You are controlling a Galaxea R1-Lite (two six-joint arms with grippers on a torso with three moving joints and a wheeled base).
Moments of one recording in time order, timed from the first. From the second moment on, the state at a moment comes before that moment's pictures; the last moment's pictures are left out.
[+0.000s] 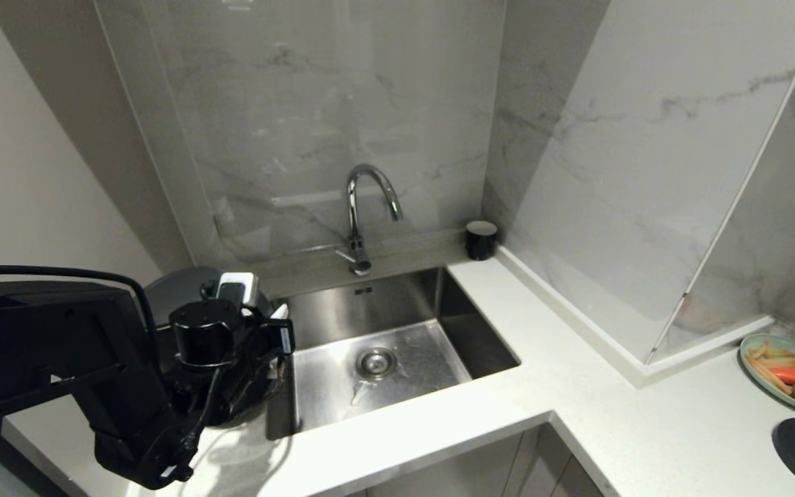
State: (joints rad) left arm -0.32 2.15 -0.57 -1.45 0.29 -0.04; right arm 0.00 0.00 0.00 0.02 0.00 0.00
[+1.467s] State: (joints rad) left arm -0.45 2.00 -0.53 -1.40 0.32 -0.02; right arm 0.00 0.00 0.00 0.02 0.00 0.00
